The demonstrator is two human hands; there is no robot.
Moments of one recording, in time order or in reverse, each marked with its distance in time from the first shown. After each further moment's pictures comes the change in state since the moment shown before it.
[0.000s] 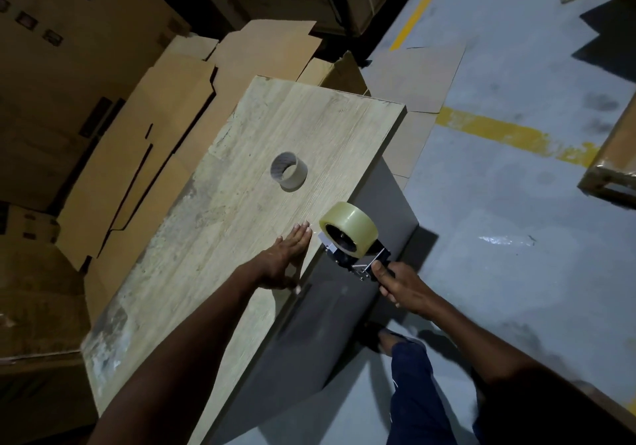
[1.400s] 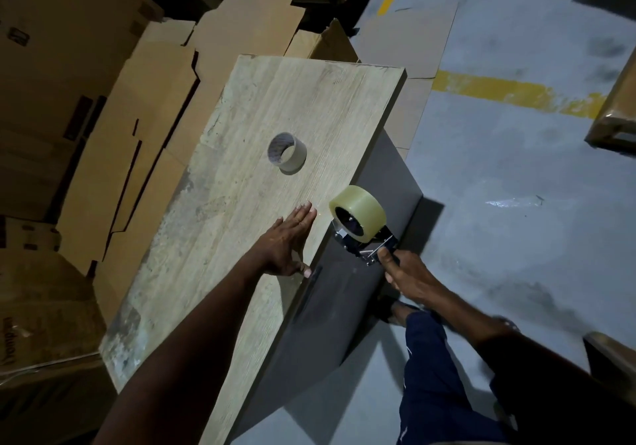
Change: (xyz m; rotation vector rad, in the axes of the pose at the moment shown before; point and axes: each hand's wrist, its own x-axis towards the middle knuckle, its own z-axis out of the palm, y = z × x) left_hand -0.005 -0.008 -0.005 0.025 0.077 0.056; right_hand -0.005 0.013 0.039 -0.027 0.111 0.101
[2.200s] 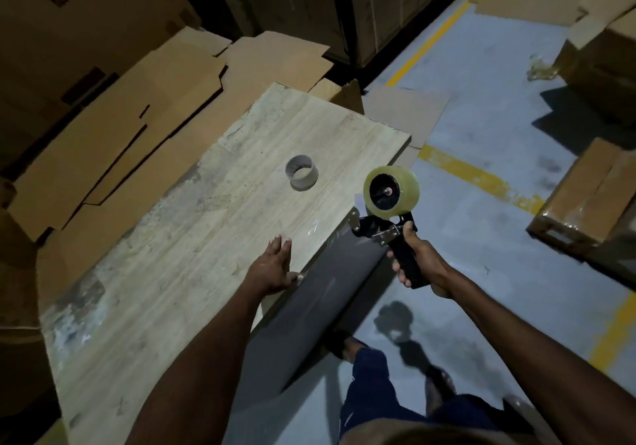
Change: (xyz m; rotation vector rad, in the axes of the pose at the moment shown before) left_hand -0.048 0.030 0.041 -0.237 0.132 -0.459; right_hand -0.040 -0.104 -0.096 0.261 -0.071 0.207
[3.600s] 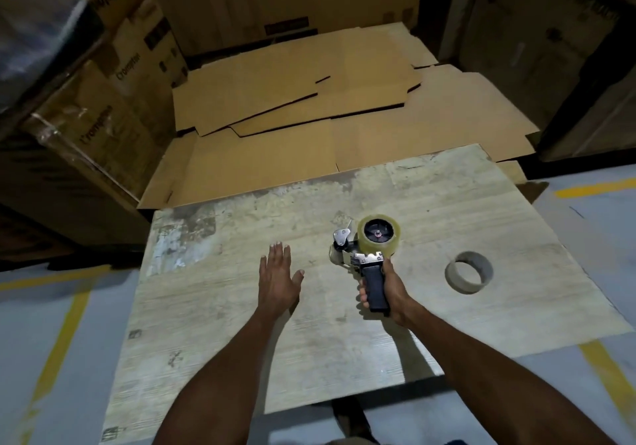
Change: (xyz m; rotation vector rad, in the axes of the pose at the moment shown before) left_hand -0.016 -0.230 0.005 -0.479 0.577 -0.585; right_hand 0.204 -0.094 0.336 0.002 -0.379 0.297
